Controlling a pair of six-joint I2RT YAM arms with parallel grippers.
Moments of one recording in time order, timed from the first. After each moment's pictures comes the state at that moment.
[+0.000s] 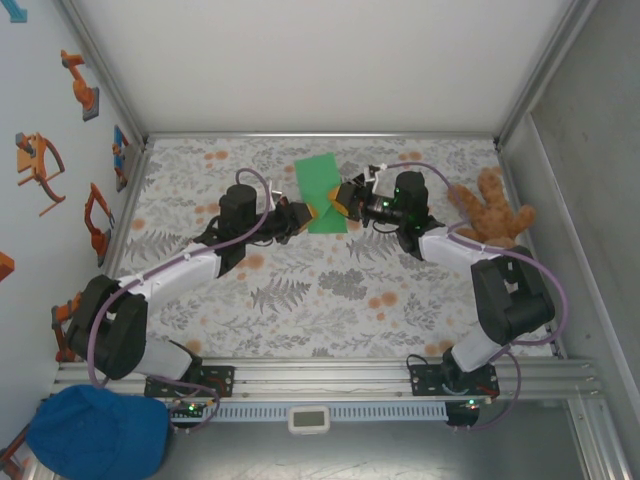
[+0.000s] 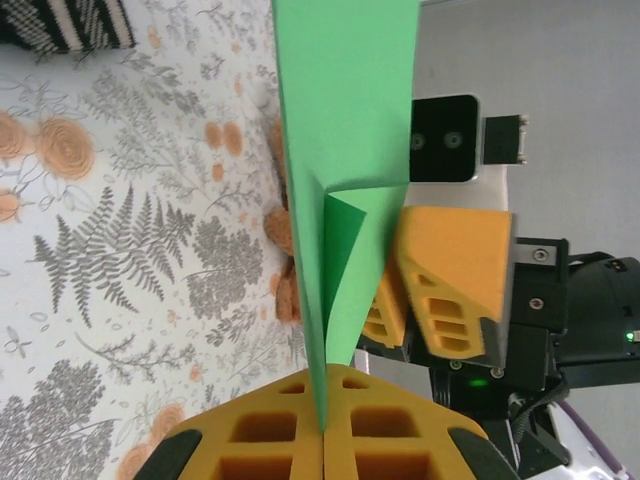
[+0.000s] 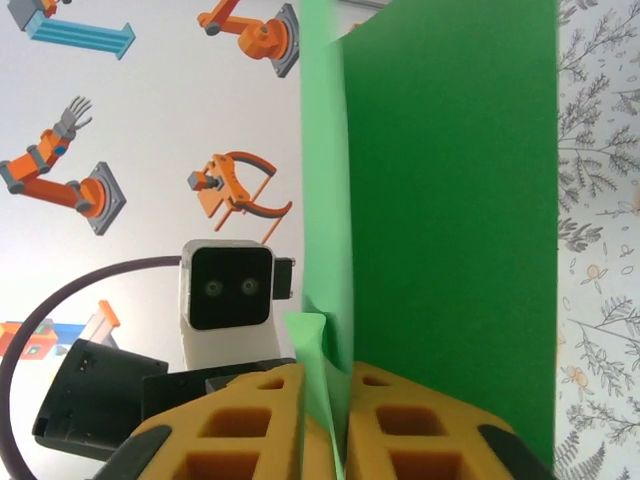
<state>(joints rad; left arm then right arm) -0.59 1.41 0.82 0.25 0.56 -1.18 0.42 1.60 0.88 0.58 -0.82 1.29</state>
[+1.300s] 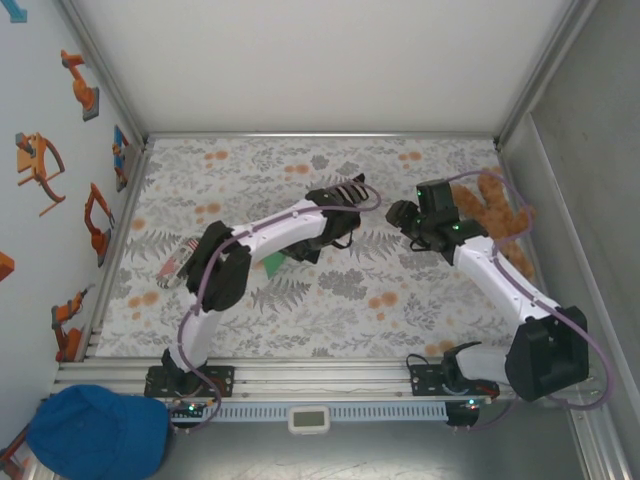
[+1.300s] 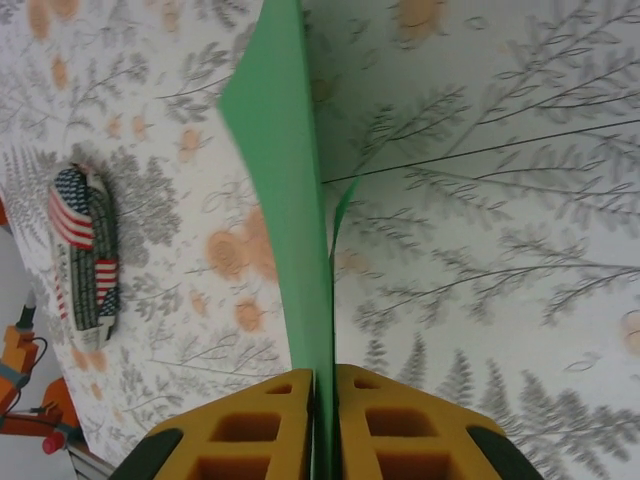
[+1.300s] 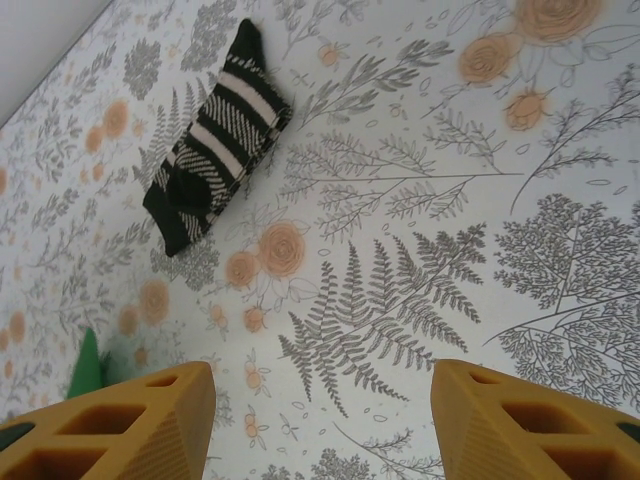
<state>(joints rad) -0.95 2.16 1.81 -1.48 -0.56 -0.70 0.33 1.27 0.93 -0.48 -0.03 0.83</state>
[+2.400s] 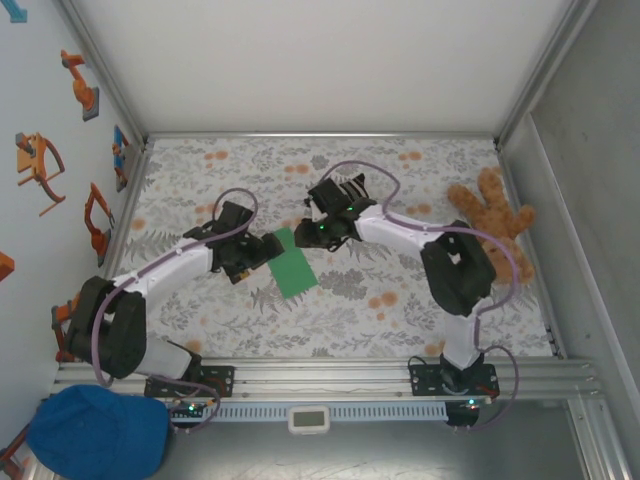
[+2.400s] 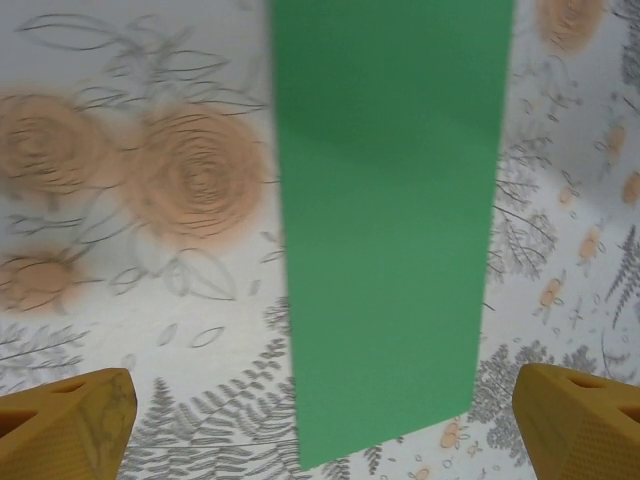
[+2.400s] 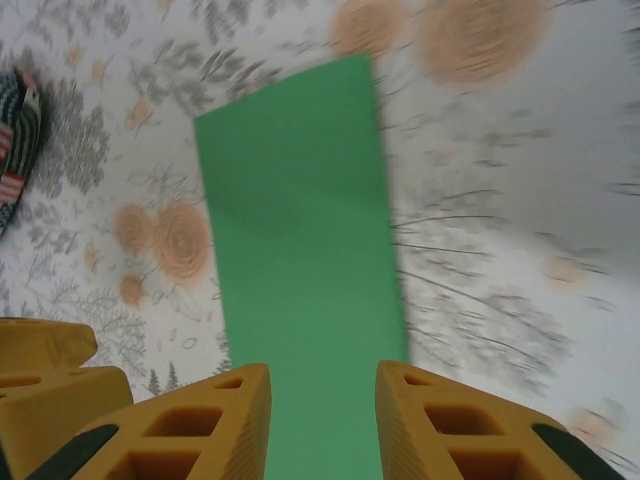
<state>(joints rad) -0.49 1.40 0.83 -0.56 0.15 -0.91 0.75 1.95 1.41 -0.46 -0.32 0.58</state>
